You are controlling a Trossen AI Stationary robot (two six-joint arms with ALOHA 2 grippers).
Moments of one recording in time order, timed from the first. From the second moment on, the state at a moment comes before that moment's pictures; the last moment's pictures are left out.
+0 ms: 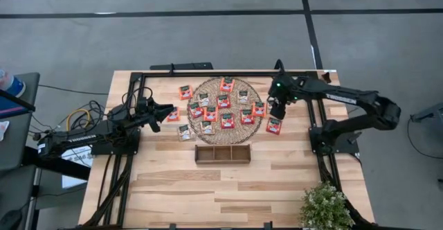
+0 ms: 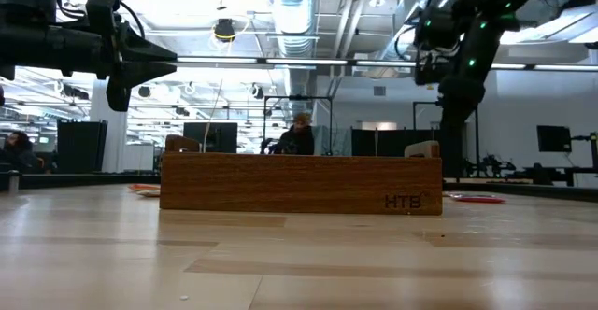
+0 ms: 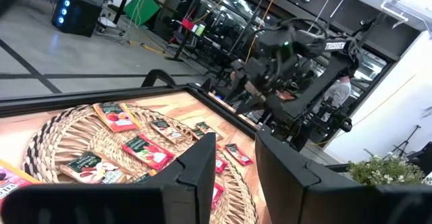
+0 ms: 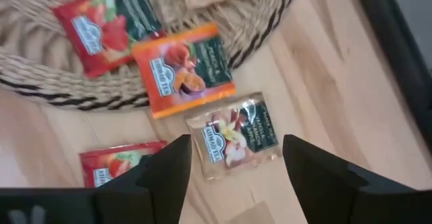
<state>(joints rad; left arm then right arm) 0.32 0.22 0.00 0.31 -0.07 -0.54 -0.56 1.26 0.82 -0.73 0.05 -0.20</state>
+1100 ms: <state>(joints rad) 0.32 0.22 0.00 0.31 -0.07 -0.54 -0.67 1.67 1.04 -0.86 0.00 -0.13</state>
